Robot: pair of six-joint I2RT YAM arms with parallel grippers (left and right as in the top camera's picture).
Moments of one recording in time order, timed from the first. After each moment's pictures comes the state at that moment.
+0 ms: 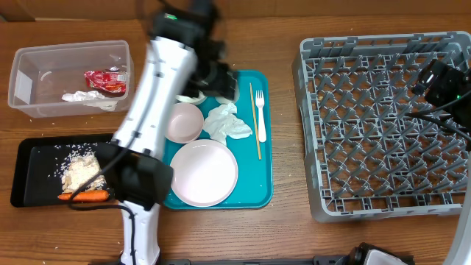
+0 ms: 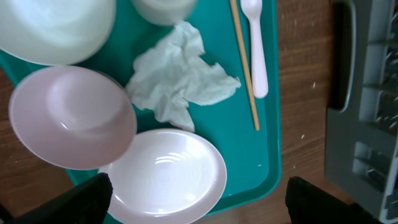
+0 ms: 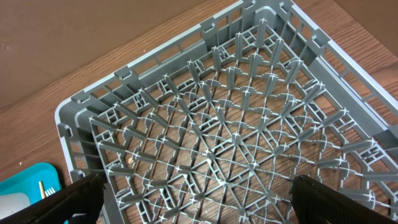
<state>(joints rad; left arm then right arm) -0.37 2.16 2.31 -1.63 0.17 -0.20 -0.36 1.34 1.55 -1.00 -0.06 0.18</state>
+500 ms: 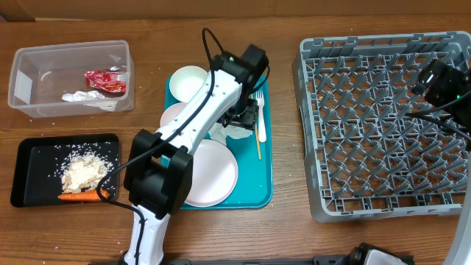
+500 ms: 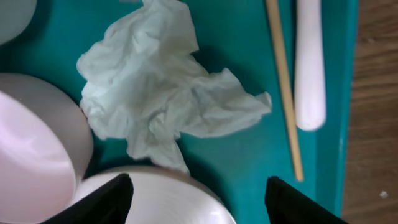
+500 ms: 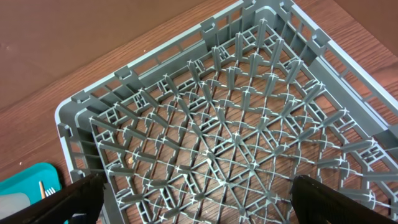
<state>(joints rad) -0.55 2.16 1.88 -1.26 -0.05 -0.34 -0.36 1.34 1.55 -1.00 -0.06 0.18</state>
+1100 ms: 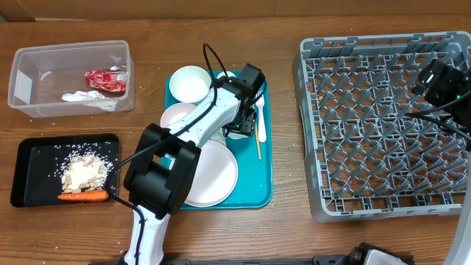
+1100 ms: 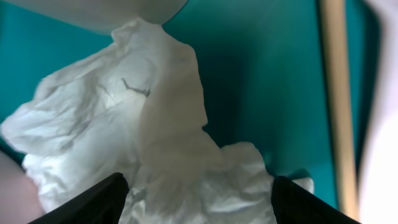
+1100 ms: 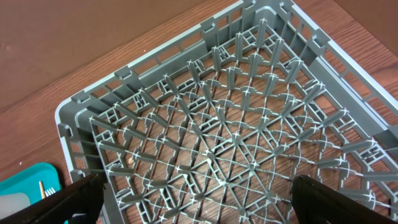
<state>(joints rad) -0.55 2.16 1.61 -0.89 -0.12 -0.36 -0.36 1.34 1.55 -1.00 -0.06 0.18</state>
